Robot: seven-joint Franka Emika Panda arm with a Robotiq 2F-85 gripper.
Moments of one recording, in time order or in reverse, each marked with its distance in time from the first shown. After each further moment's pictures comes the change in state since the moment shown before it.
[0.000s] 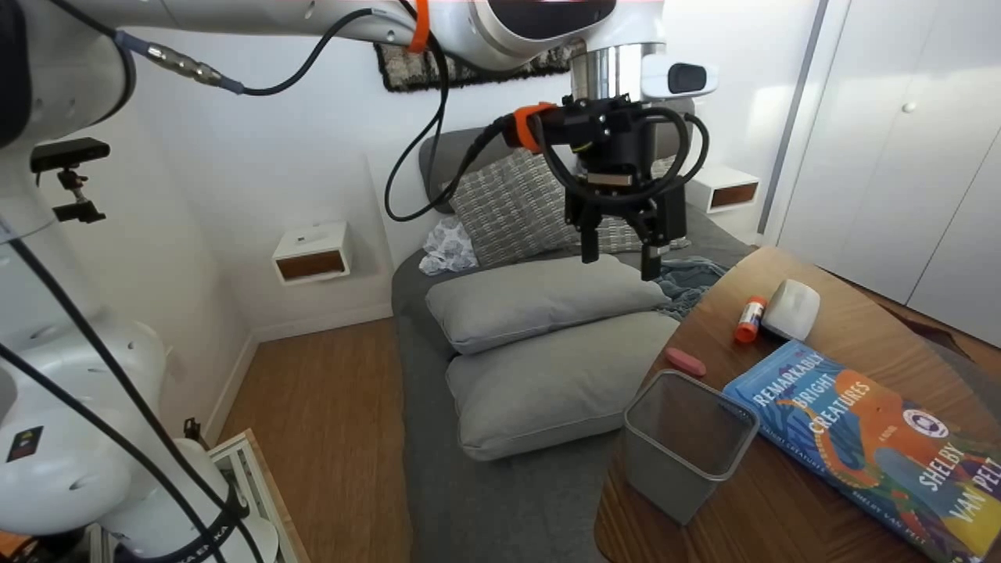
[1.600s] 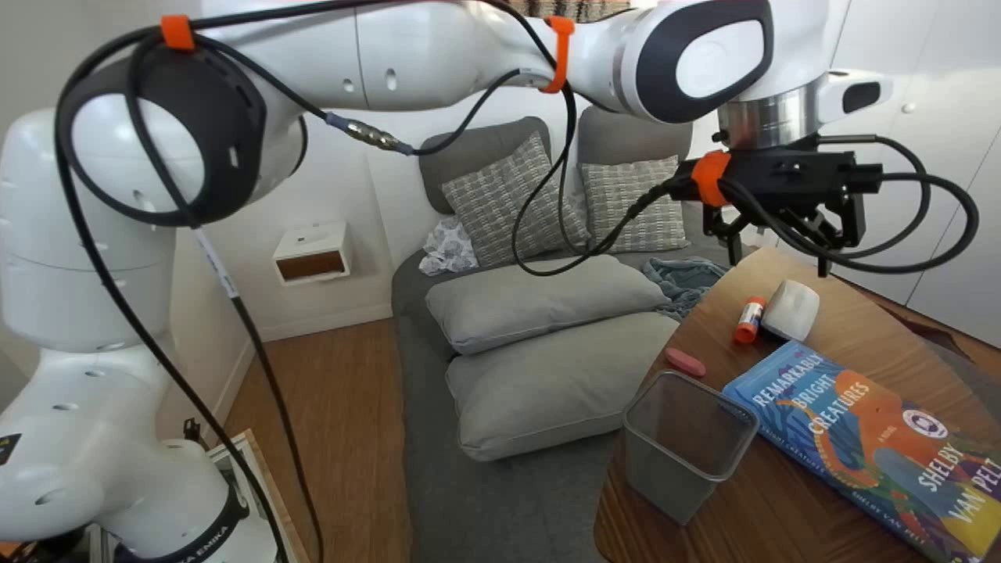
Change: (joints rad) arm -0.170 0.427 0.026 0.435 0.265 0.326 -0.371
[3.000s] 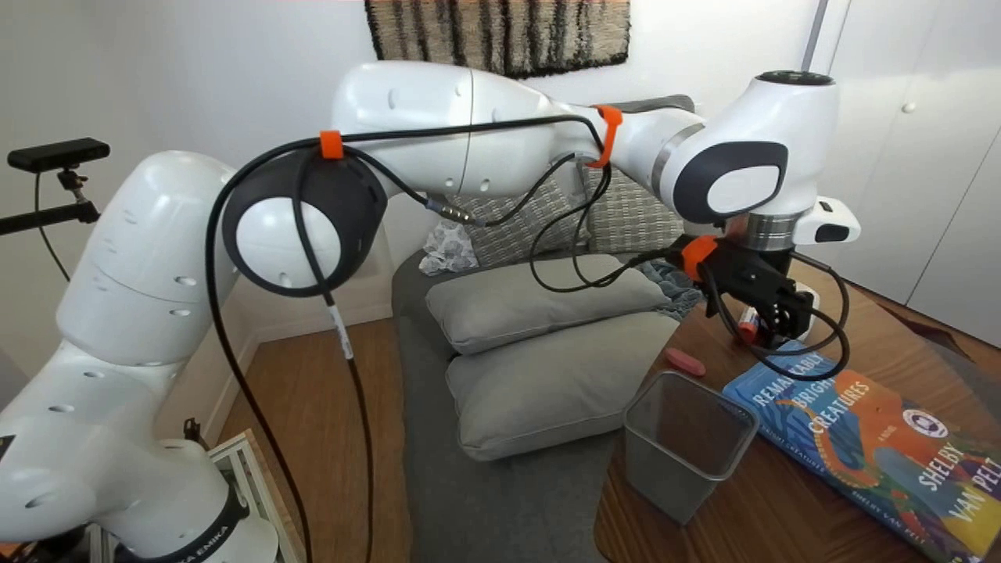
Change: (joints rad) arm -0.050 0.277 0.080 0.181 0.105 -0.074 0.231
